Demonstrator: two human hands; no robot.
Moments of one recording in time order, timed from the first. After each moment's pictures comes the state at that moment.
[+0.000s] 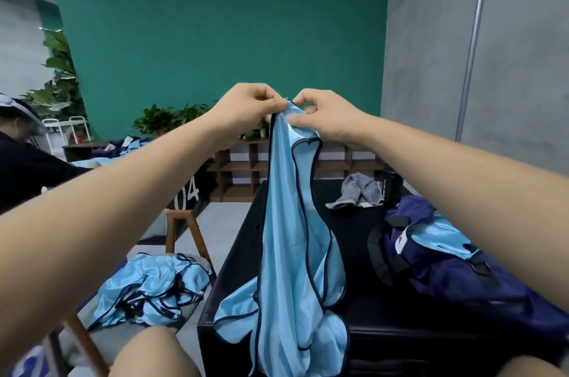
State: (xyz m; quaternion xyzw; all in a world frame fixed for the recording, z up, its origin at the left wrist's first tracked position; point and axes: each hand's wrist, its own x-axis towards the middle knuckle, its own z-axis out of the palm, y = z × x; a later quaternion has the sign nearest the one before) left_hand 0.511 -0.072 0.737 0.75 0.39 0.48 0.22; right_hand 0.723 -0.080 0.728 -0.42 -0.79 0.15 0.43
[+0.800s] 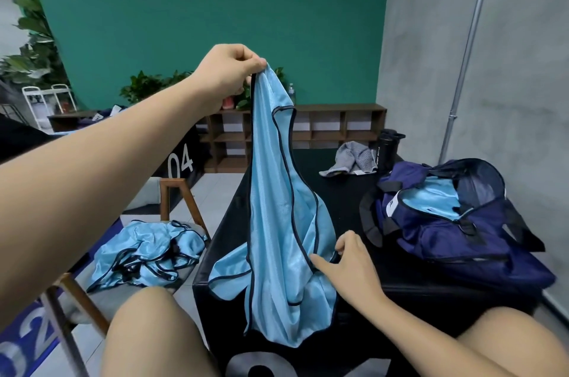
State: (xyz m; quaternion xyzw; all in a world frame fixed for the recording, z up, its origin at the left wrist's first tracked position) left_hand 0.504 -0.057 0.724 0.70 0.44 0.51 0.22; right_hand 0.759 -0.148 0.372 -0.66 -0.61 0.11 0.42
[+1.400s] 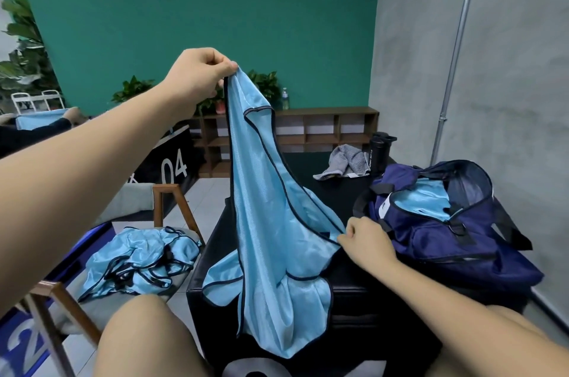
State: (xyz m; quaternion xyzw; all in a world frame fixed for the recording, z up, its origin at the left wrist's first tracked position) left_hand 0.480 -0.051 0.727 0.69 0.46 0.53 0.15; right_hand 0.809 -0.110 0.416 -0.72 -0.62 0.05 0.31
